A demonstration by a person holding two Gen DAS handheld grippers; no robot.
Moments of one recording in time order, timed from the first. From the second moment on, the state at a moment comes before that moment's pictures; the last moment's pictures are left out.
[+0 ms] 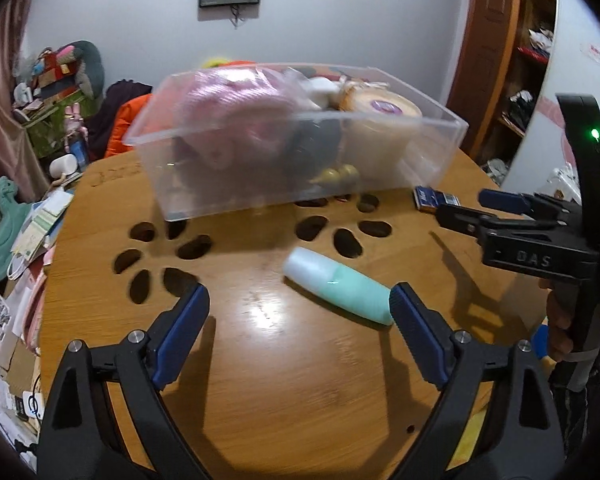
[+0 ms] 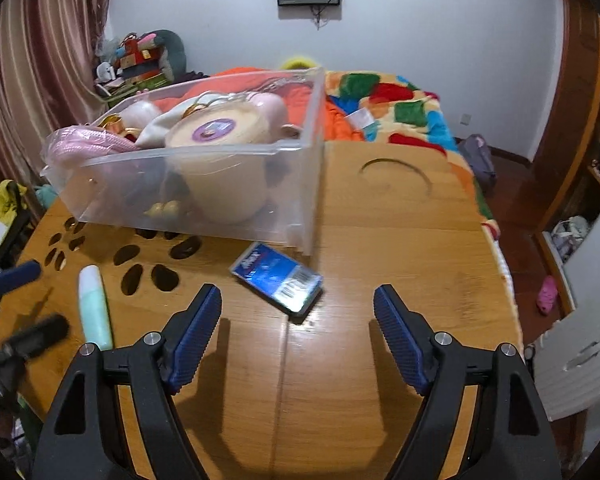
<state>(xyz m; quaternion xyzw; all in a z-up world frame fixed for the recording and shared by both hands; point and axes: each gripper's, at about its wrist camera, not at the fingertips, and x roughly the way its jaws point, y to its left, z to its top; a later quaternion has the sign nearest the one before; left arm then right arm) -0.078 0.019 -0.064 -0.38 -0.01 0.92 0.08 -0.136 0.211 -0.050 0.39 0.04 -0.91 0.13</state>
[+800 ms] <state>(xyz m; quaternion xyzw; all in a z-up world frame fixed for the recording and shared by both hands) -0.086 0.045 -0.077 -0.37 0.04 0.92 0.09 -0.145 0.187 -0.061 0.41 0.05 -0.90 0.14</state>
